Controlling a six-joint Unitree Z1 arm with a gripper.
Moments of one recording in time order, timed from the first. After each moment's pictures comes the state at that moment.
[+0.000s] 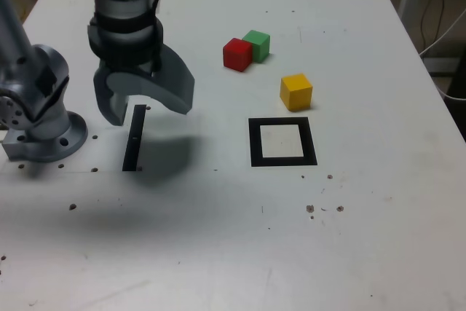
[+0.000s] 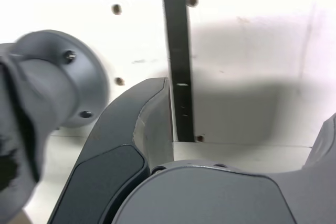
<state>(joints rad) -0.21 1.51 -0.86 1.10 0.10 -0.19</state>
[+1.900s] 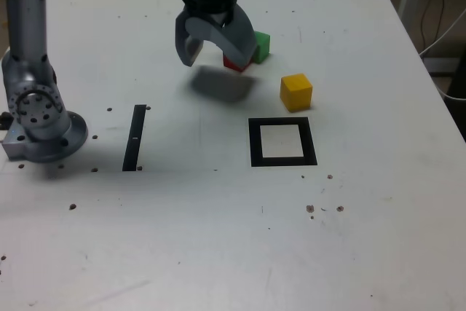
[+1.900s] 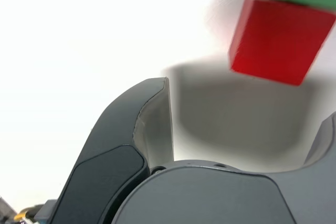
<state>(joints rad) 0.41 1.85 -1.16 0.96 0.24 0.75</state>
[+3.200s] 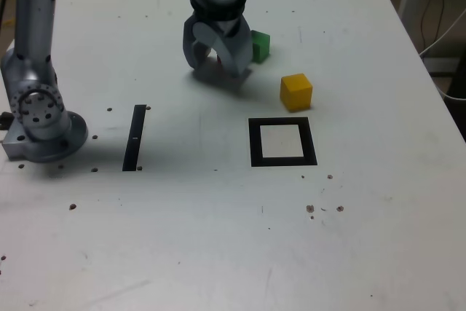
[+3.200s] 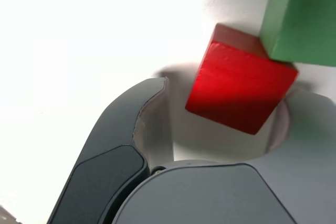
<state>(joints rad) 0.46 1.93 -1.18 0.90 0.25 0.90</state>
